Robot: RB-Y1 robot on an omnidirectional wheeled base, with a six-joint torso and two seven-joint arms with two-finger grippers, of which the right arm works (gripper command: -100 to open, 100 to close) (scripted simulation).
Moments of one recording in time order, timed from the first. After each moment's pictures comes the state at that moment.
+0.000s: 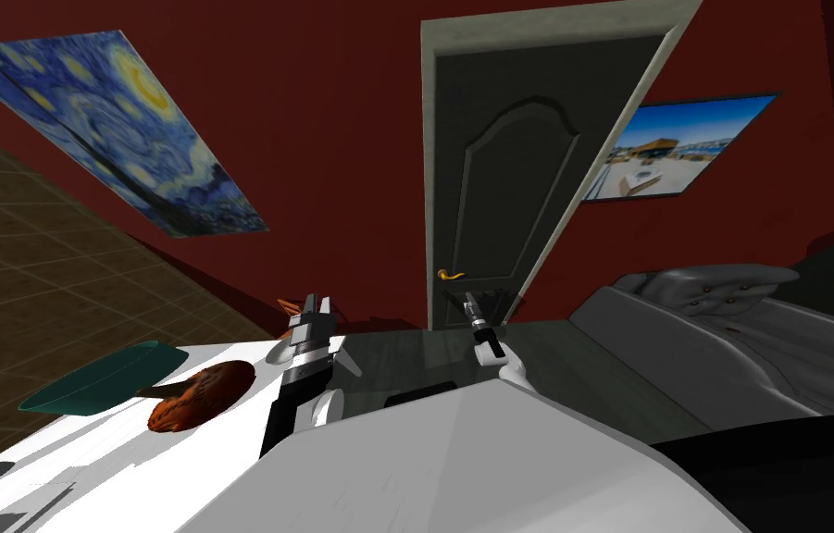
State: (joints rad) arm 0.01 -0.18 -0.10 -1.07 -0.07 -0.60 -0.05
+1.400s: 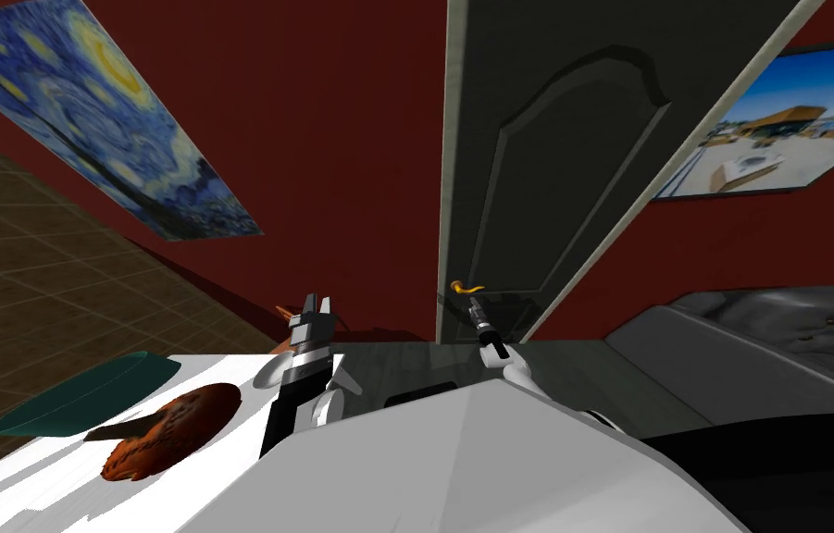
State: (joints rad) arm -0.05 -0.22 -0.14 -0.89 -0.07 -0.60 -0.06
